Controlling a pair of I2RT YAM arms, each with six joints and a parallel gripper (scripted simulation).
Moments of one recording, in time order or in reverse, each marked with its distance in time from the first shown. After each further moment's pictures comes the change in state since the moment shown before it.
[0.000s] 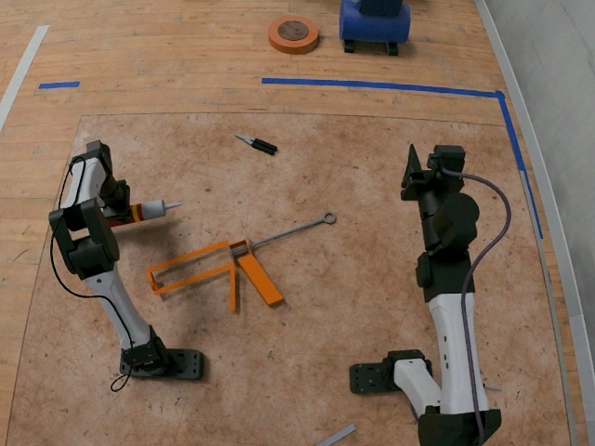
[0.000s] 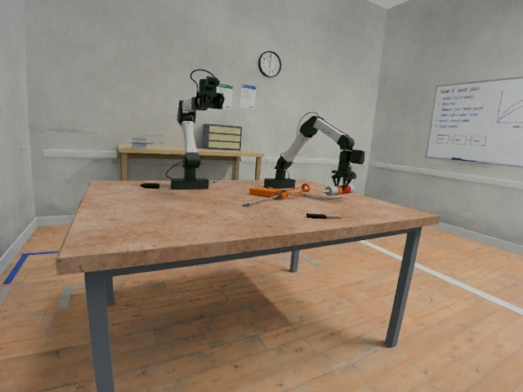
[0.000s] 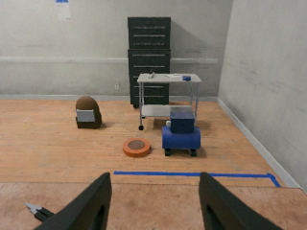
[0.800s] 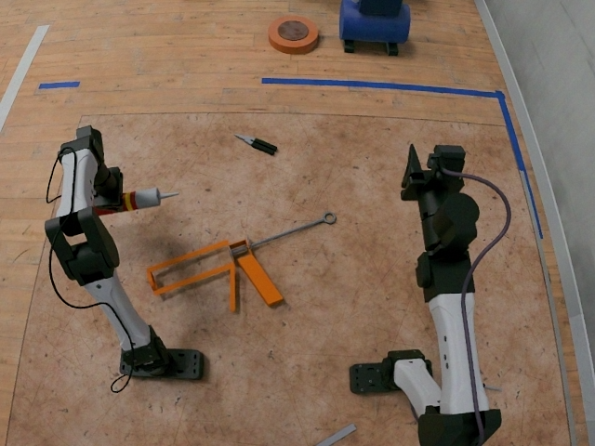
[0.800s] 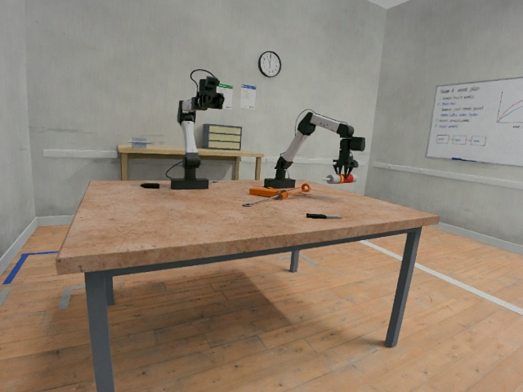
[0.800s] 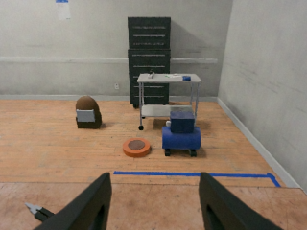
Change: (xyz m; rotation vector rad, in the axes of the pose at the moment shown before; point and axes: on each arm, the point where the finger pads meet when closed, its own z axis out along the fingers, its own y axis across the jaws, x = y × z) left arm 0.002 -0.003 -0.062 0.056 -0.007 0.043; right arm 0.000 0.000 0.000 0.000 0.000 0.000
